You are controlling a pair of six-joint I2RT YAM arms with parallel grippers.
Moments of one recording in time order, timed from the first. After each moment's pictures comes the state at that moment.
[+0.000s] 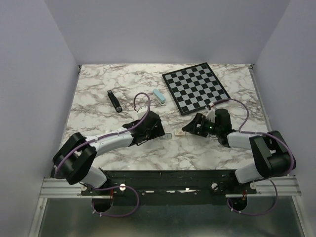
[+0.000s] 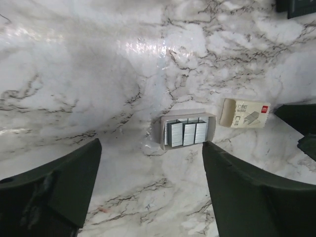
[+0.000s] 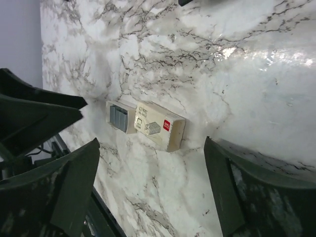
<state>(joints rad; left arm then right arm) -0.80 1.50 0.77 -0.17 -0.21 -0.98 0.26 1.52 0.43 0.49 -0.63 0.67</state>
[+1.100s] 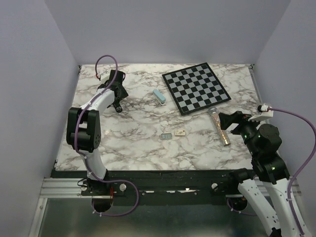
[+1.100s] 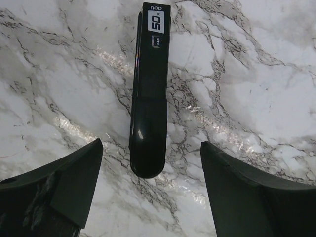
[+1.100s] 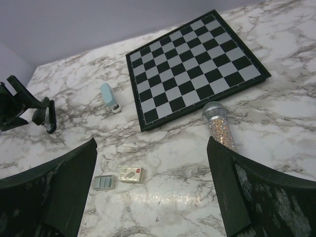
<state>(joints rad) -0.16 1.80 1.34 -0.48 -0.40 -0.69 0.26 0.42 0.73 -0.43 0.09 0.38</state>
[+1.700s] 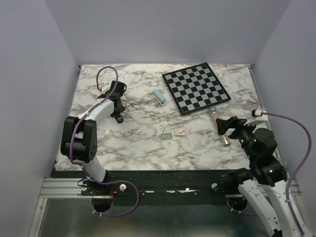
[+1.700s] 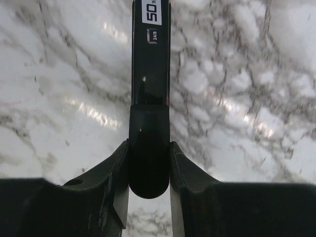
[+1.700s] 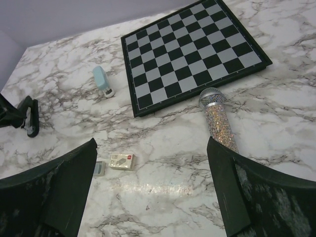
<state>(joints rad) -0.17 1.75 1.20 -0.51 -0.36 -0.71 0.31 0.37 0.64 -0.44 0.13 0.34</state>
